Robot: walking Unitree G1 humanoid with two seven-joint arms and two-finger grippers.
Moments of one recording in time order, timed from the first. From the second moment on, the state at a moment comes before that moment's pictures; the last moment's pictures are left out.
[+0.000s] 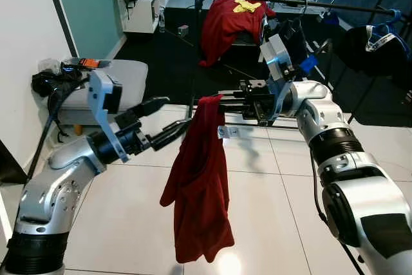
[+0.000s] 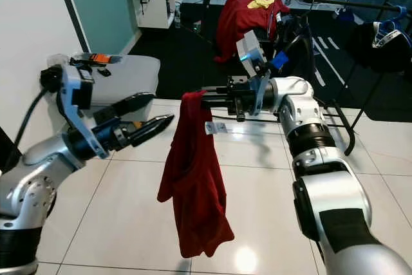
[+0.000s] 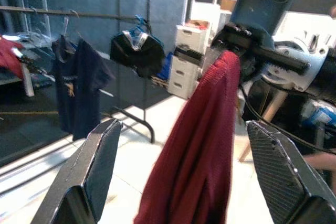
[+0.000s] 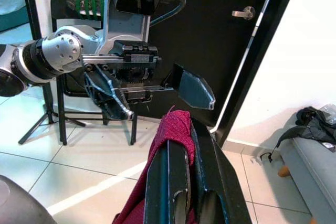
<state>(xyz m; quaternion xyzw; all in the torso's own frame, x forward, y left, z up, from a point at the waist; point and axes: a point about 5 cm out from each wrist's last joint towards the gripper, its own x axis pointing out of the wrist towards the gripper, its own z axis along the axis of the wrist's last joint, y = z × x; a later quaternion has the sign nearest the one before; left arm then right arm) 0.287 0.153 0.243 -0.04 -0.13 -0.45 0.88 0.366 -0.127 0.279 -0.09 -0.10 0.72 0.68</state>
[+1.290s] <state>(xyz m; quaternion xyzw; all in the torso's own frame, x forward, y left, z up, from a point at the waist) 0.293 0.142 0.239 0.00 -0.08 -0.47 0.88 0.365 -0.125 0.277 -0.10 -0.09 0.72 0.68</state>
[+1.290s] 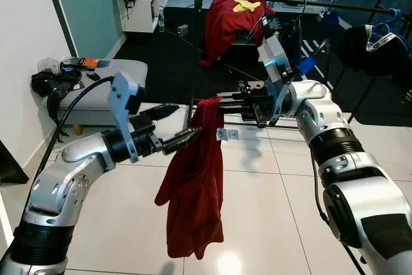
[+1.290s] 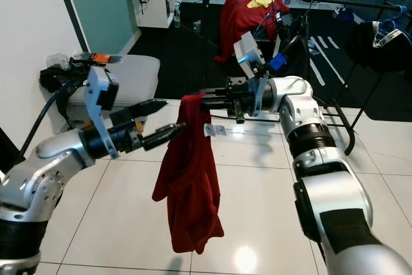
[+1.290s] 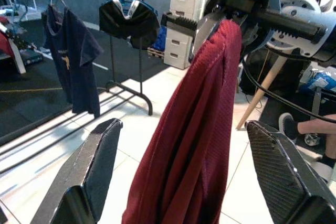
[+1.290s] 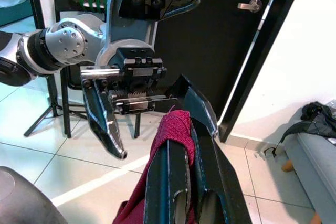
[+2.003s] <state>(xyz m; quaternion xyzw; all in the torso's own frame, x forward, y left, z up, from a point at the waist) 0.306 0.146 0.242 0.02 -0.07 -0.41 0.91 0.368 -0.125 0.277 -0.11 -0.08 0.70 0.70</state>
